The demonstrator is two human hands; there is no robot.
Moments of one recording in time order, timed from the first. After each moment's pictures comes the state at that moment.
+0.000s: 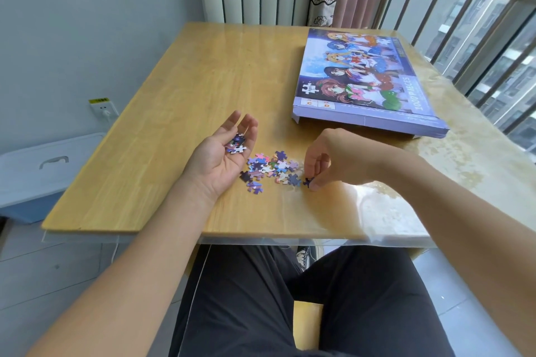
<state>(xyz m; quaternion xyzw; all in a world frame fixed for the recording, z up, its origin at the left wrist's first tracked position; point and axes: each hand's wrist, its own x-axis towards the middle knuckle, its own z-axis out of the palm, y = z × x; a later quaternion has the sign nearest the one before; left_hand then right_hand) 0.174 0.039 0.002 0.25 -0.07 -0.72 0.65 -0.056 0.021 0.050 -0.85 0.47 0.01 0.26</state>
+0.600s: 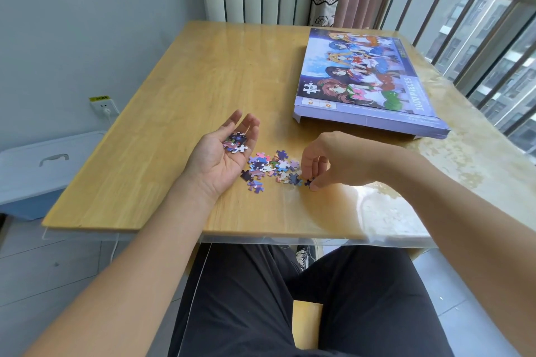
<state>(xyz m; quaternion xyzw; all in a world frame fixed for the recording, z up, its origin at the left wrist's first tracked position) 0.174 0.039 0.005 0.24 -0.05 -0.72 0.65 -0.050 0.024 0.055 -0.86 0.45 0.05 0.24</state>
